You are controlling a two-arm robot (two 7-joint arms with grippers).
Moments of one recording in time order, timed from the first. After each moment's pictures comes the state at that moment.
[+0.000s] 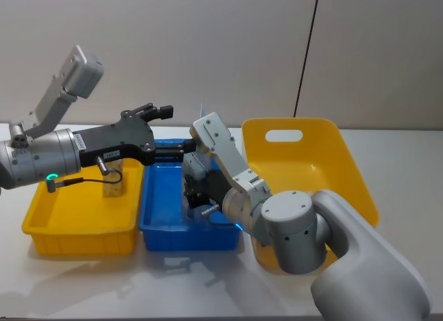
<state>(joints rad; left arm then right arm) -0.73 0.43 0.57 -1.23 -0.55 0.06 -0.87 0.50 0.11 -0.58 -1.33 0.14 0.53 0.07</state>
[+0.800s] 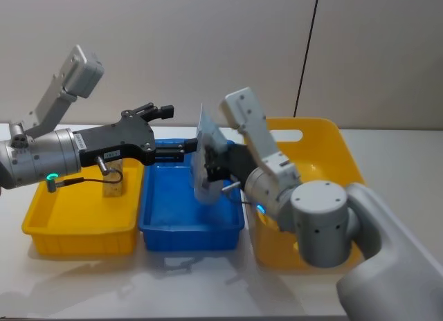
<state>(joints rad) -0.73 0.43 0.57 -1.23 -0.55 0.06 -0.87 0.44 0.13 -0.49 -1.46 0.16 0.50 0.03</state>
